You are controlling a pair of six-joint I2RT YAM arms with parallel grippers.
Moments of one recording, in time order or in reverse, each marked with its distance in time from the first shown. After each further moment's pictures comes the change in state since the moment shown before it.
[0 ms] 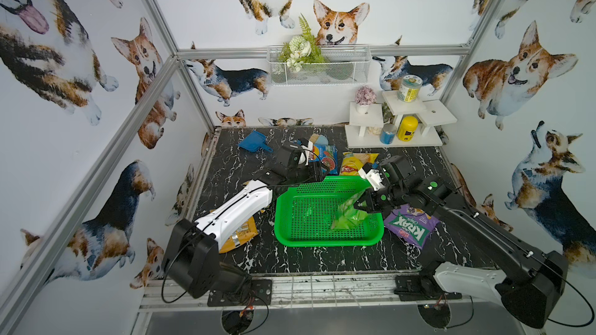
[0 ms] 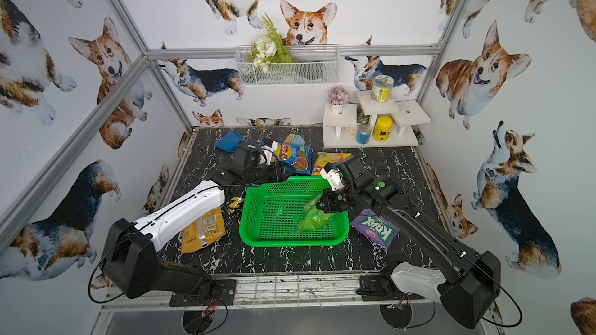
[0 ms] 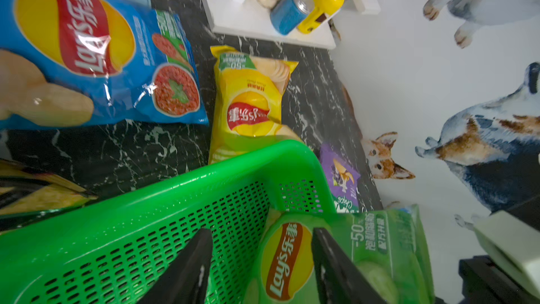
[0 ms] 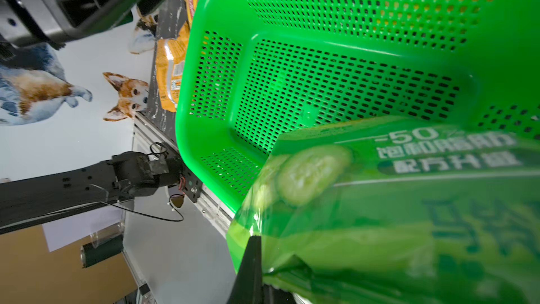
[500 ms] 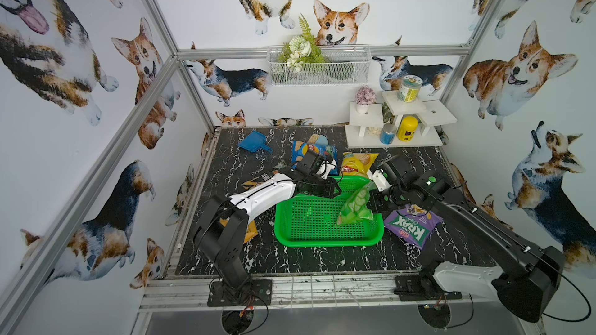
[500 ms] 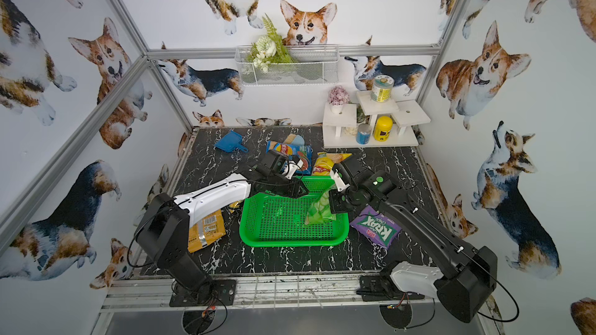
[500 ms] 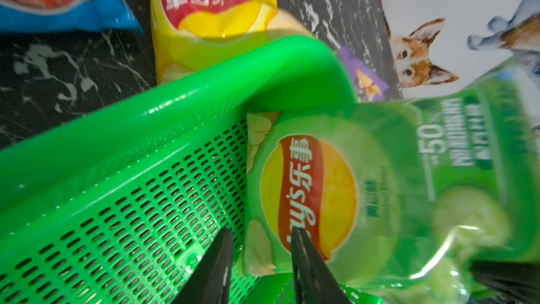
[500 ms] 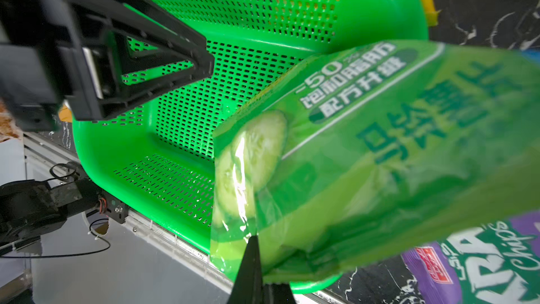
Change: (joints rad) left arm -0.098 0.238 0.103 -0.169 0.111 0.176; right arm 0.000 0.029 0.076 -0.190 0.263 -0.027
